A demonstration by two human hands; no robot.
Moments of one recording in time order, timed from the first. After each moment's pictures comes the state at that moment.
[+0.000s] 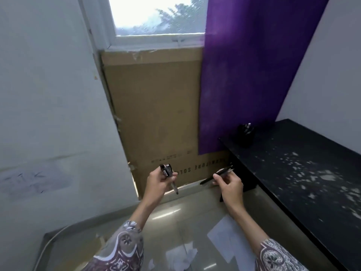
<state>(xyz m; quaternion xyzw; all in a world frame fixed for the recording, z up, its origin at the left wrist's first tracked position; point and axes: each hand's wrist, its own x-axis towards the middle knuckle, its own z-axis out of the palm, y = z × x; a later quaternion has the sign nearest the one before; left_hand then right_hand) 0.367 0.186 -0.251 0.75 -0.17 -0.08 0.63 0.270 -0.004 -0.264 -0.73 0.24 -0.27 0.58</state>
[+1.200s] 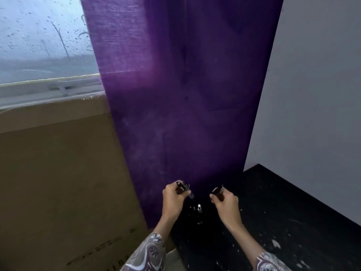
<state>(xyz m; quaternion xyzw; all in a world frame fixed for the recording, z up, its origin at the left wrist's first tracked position) 0.585 -0.288 -0.224 0.78 -0.24 -0.06 0.57 0.493 -0.422 -0.260 -0.78 0.28 -0.28 0.49</state>
